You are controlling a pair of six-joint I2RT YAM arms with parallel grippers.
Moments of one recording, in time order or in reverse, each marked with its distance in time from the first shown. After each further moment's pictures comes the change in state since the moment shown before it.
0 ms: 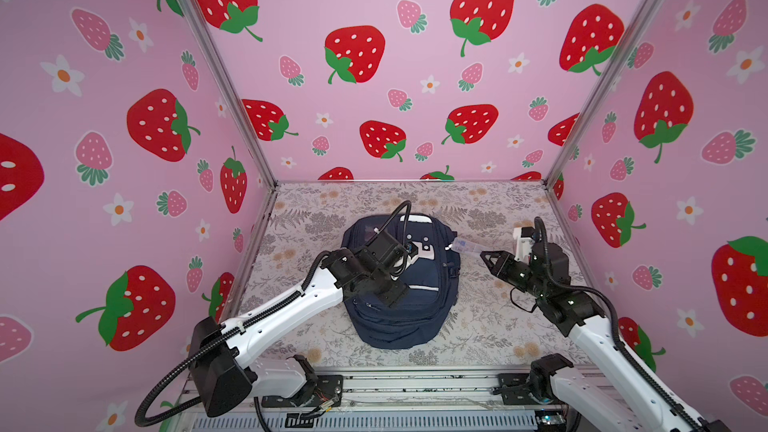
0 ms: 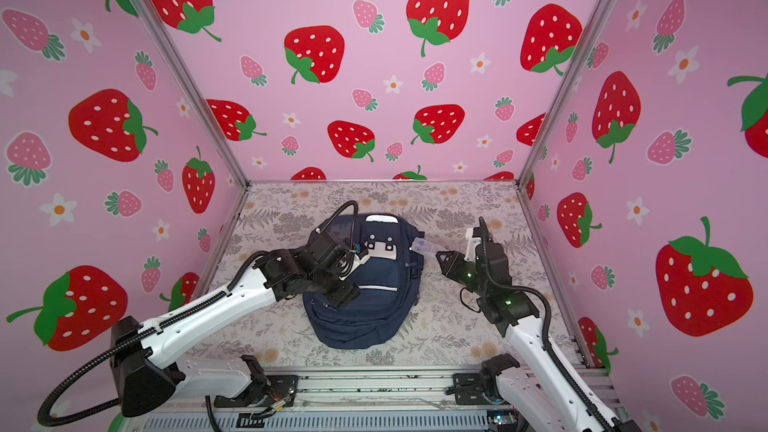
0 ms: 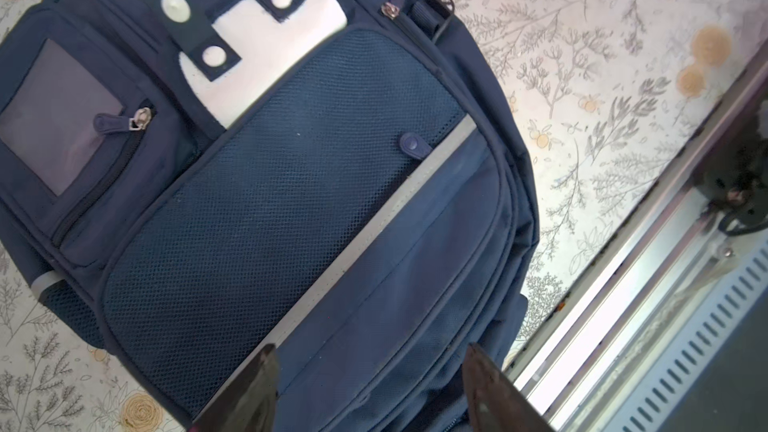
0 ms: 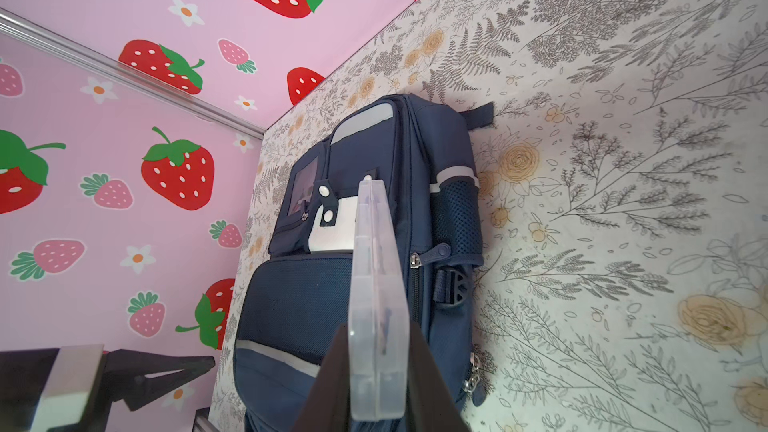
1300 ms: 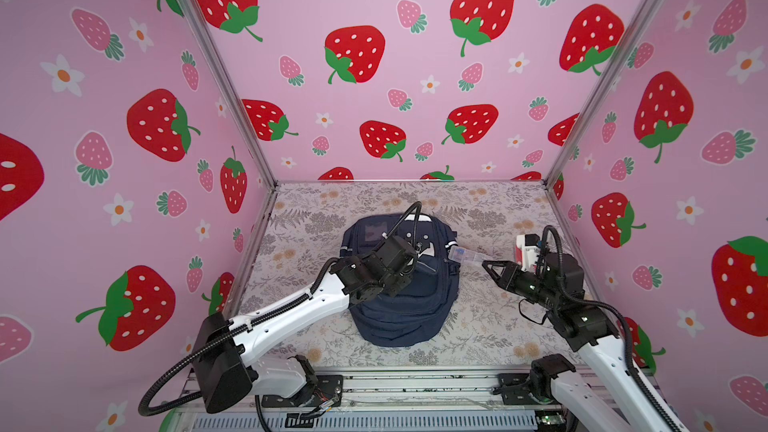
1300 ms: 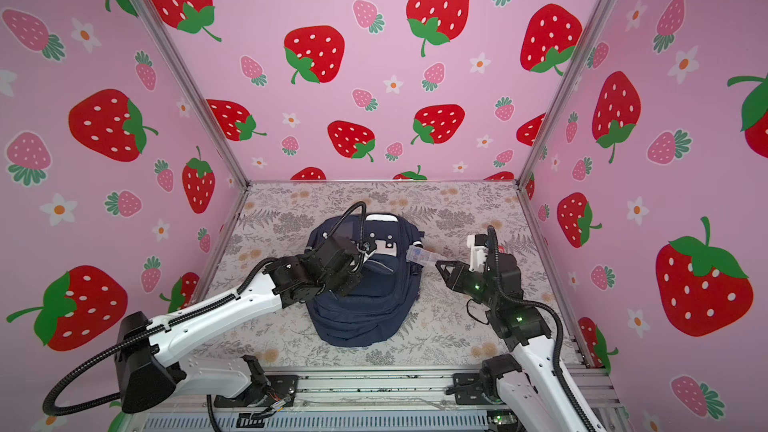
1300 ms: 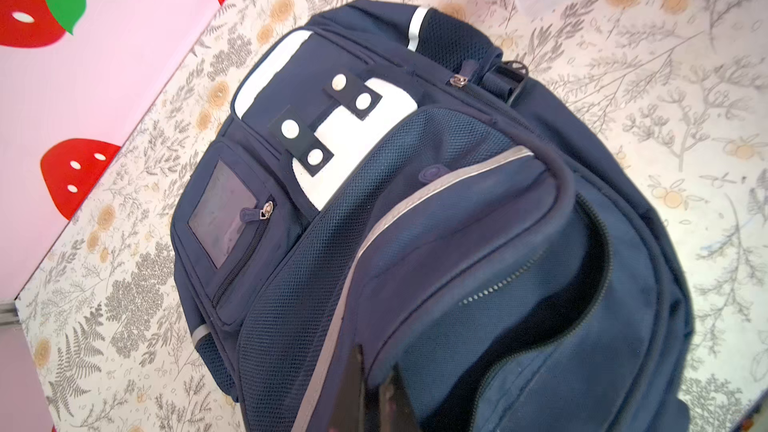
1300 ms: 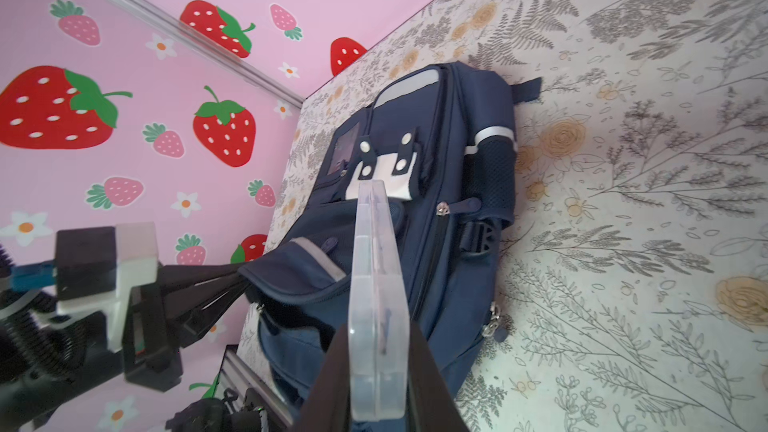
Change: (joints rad) left arm -0.019 -0.005 -0.041 0.253 -0.263 0.112; right arm -0.032 -0.161 -0.018 -0.071 -0.192 -0.056
